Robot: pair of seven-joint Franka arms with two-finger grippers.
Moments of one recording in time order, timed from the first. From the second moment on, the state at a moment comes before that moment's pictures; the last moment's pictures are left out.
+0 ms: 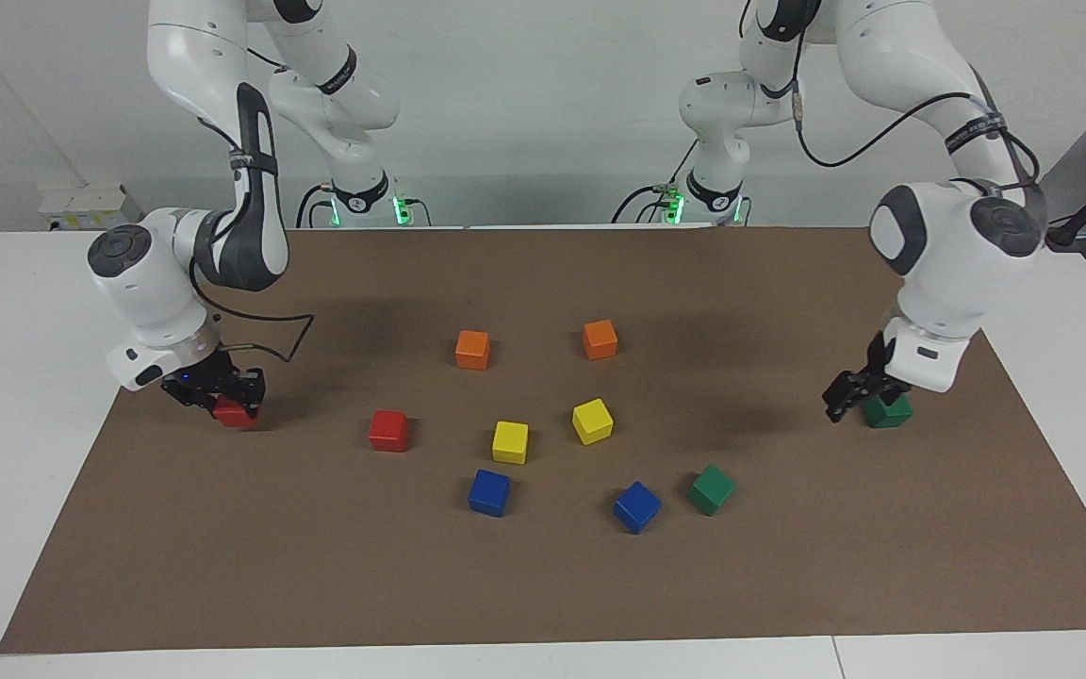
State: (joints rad) left arm -0.03 0.33 -0.11 -1.63 0.03 2.04 -0.48; right arm -0.20 0.24 0.02 -2.03 -0.01 2.34 -0.16
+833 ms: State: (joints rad) left arm -0.16 0.59 -0.10 -1.46 0.03 2.20 -1.14; right arm -0.20 0.29 0.02 -2.04 0.00 2.38 -0.16
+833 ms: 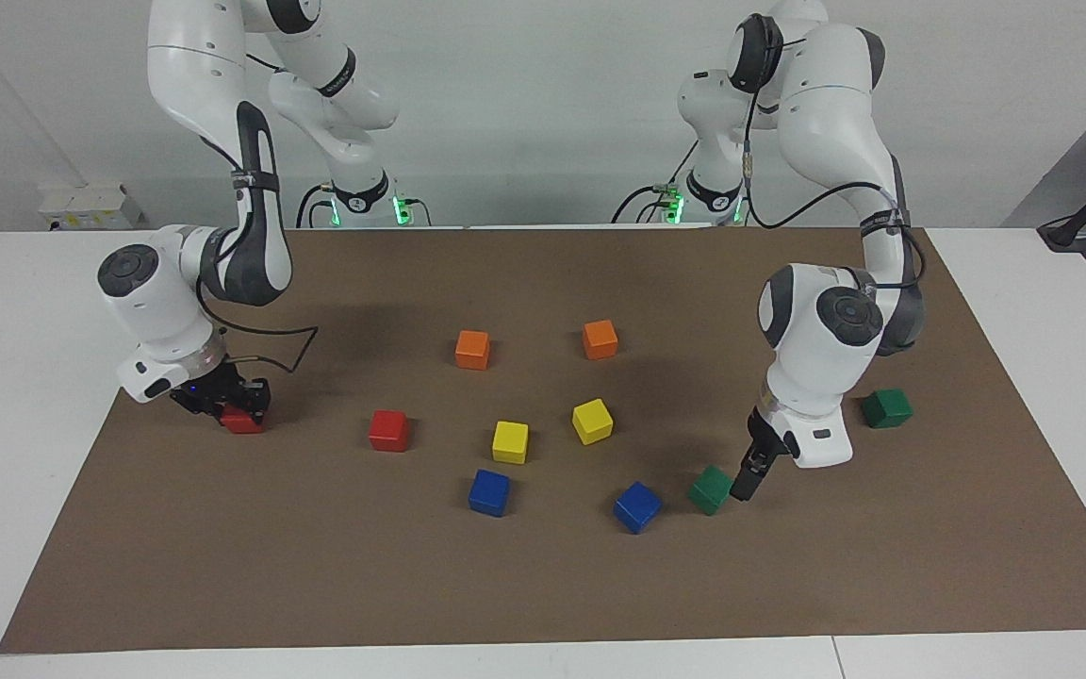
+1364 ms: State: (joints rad) left arm -0.21 0.69 -0.10 -1.34 0.04 2.19 -1.18; right arm -0.20 0.29 0.02 -2.03 0.00 2.39 -0.16
